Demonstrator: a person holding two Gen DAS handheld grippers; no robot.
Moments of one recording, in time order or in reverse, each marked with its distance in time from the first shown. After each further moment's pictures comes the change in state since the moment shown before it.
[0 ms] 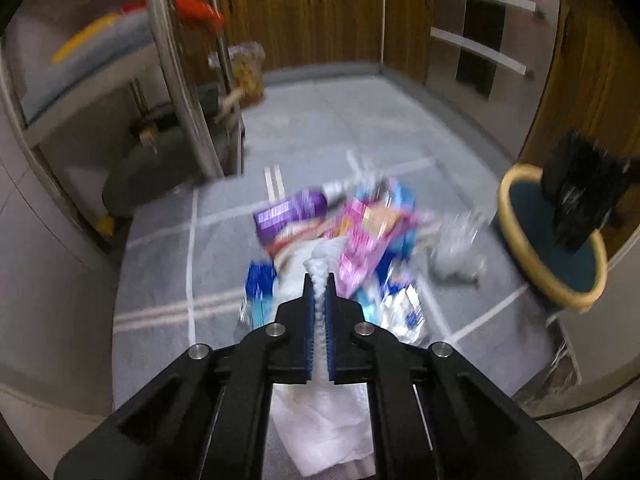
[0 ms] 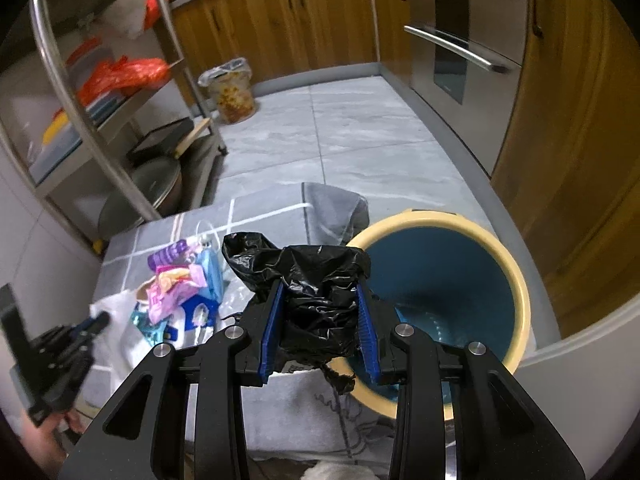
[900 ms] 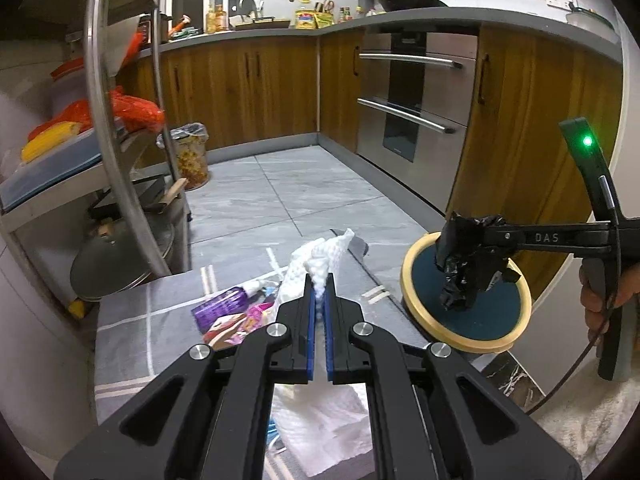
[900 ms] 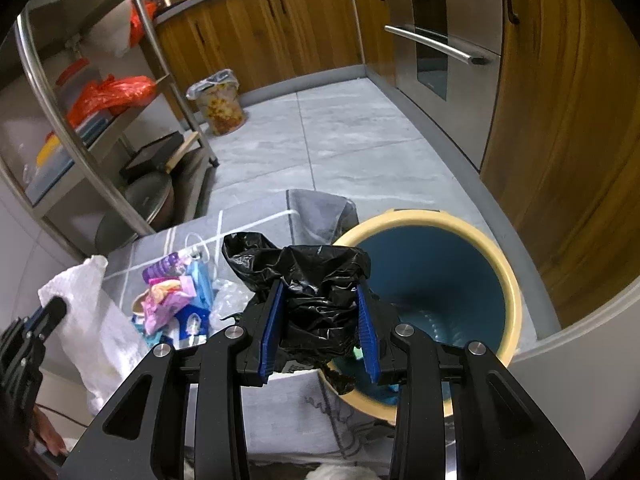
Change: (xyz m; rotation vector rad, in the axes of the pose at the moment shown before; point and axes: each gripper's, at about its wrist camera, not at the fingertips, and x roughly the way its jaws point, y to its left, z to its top) left arm -0.061 -0.064 0.039 0.118 -0.213 -0.172; right arm -0.003 -0.024 0.000 0.050 -0.015 -0.004
